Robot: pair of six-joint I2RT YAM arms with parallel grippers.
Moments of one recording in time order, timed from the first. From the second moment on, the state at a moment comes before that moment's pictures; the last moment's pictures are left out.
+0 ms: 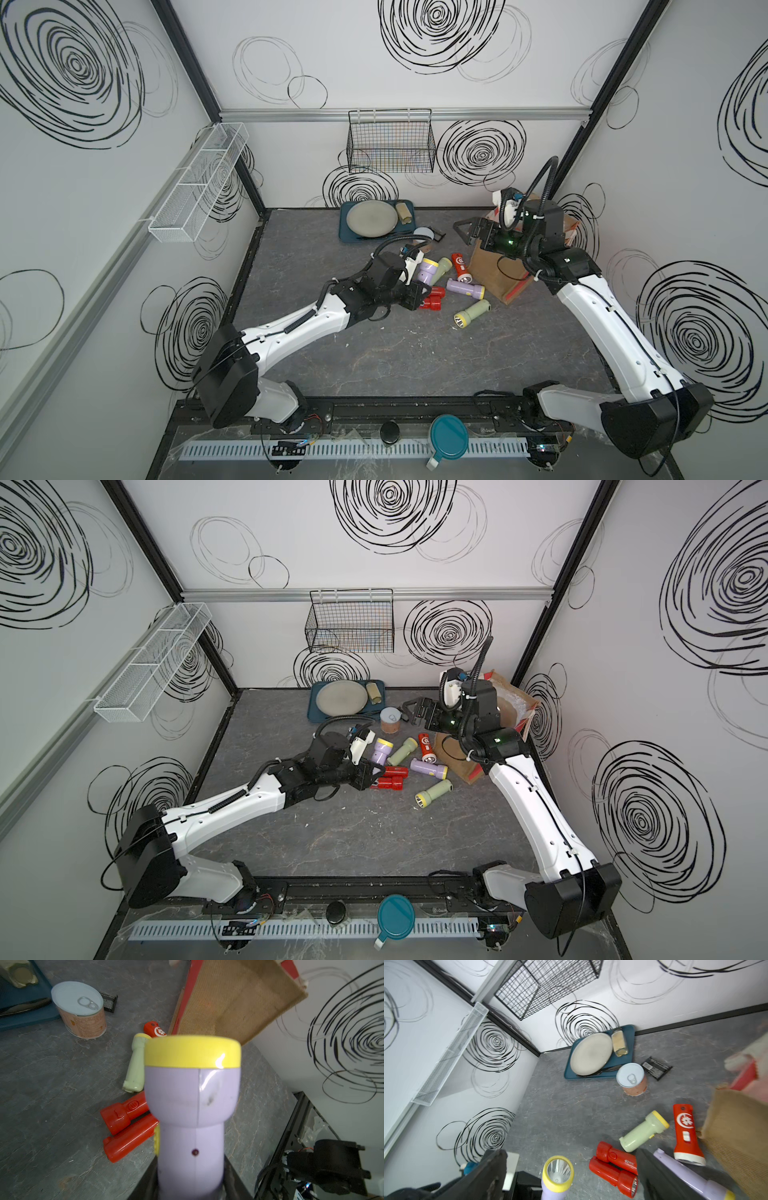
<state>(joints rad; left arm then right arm) -0.77 1.41 1.04 -0.19 0.18 -0.44 0.31 1.23 1.29 -0.48 -0.43 0.48</state>
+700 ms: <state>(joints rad) -0.73 1.35 1.03 0.05 0.21 -0.61 0.40 1.30 1.15 -0.24 -0.75 0.48</state>
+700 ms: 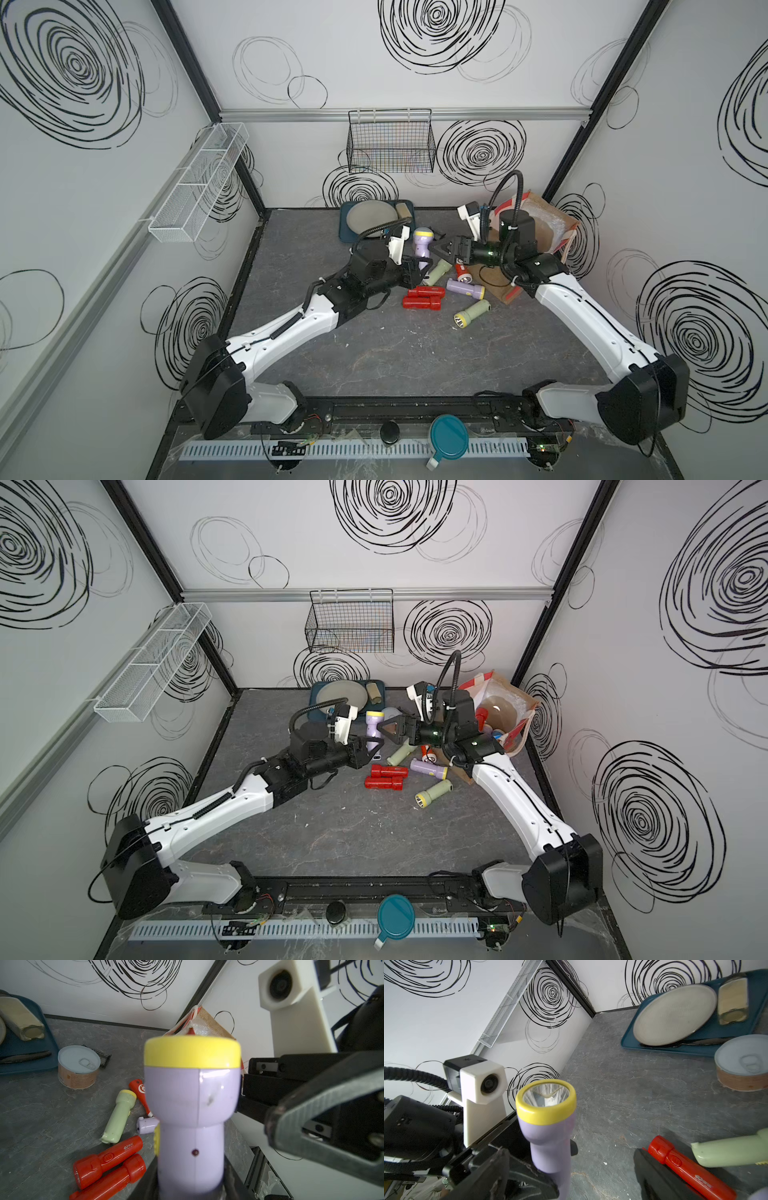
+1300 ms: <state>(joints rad) -0.73 1.35 1.03 0.04 0.22 -0.61 0.50 1.35 1.13 -0.07 -0.65 0.60</state>
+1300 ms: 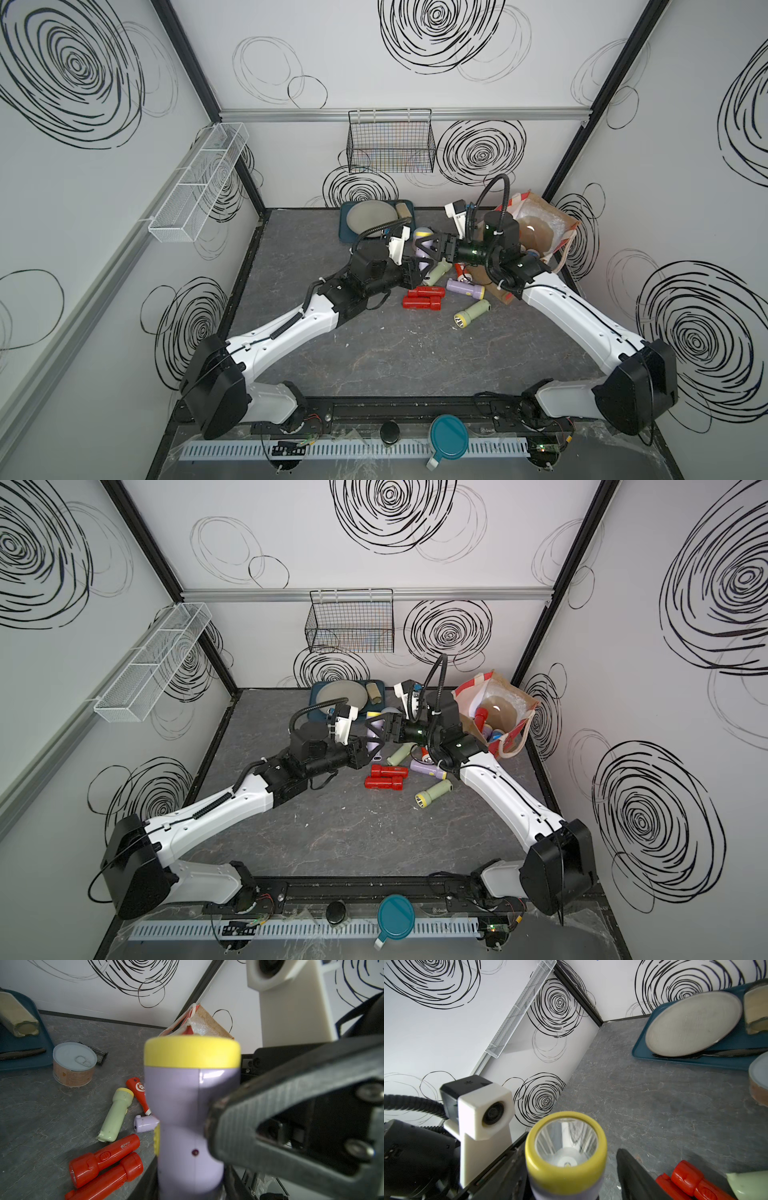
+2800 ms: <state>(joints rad) -0.82 1.35 1.05 -0.15 0.14 -0.44 0.06 1.32 1.39 -0.45 -0.36 0.49</state>
